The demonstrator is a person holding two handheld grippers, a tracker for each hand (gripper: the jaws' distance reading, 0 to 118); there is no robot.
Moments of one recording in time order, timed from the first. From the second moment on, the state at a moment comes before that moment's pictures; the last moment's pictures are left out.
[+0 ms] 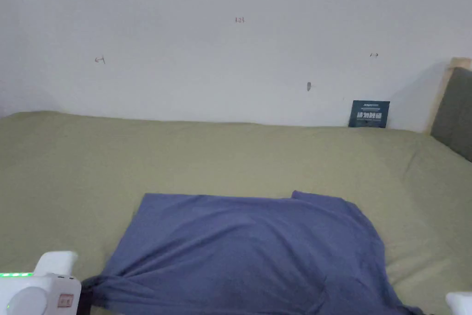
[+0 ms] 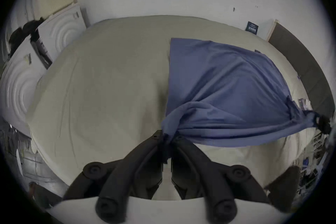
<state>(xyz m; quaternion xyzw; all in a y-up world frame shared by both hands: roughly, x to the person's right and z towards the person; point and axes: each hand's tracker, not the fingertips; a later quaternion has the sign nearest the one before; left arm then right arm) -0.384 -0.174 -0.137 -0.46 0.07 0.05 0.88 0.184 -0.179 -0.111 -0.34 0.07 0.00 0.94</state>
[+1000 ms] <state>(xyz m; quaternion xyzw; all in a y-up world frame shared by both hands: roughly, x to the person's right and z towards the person) -0.419 -0.189 -0.008 -0.44 0.08 0.12 0.89 0.182 -0.202 -0.042 -0.37 0.06 -0.03 0.92</state>
